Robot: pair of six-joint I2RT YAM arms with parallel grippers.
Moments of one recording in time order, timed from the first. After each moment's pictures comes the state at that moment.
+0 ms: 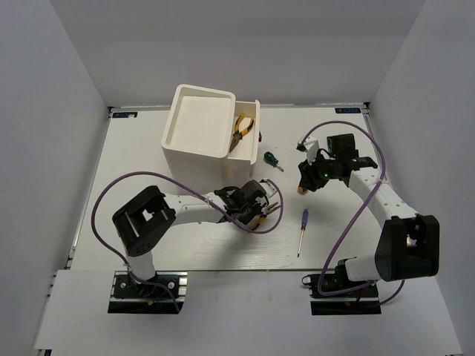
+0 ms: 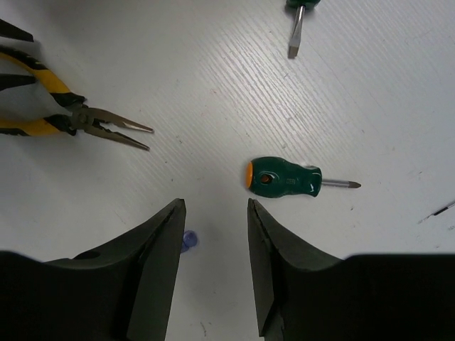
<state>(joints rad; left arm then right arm) -1.00 1.78 1.02 -0.20 -0.24 -0.03 0.16 1.37 0.98 -0.56 -0.52 -0.57</state>
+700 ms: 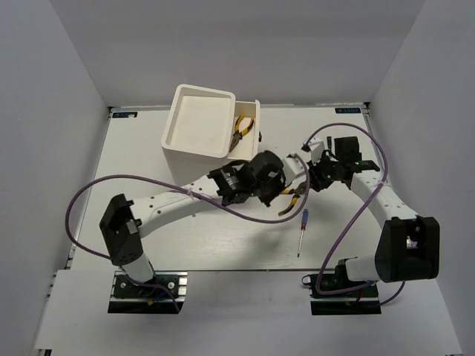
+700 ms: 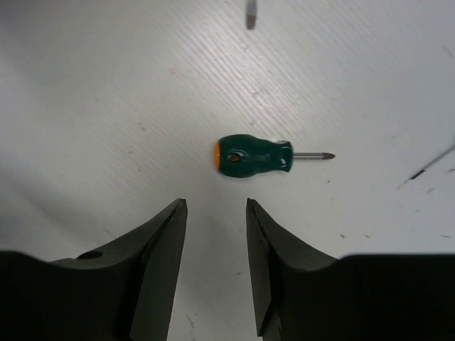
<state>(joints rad) -1.07 1.68 1.43 -0.48 -0.05 0.06 0.14 1.36 0.93 -0.52 -0.45 -0.55</state>
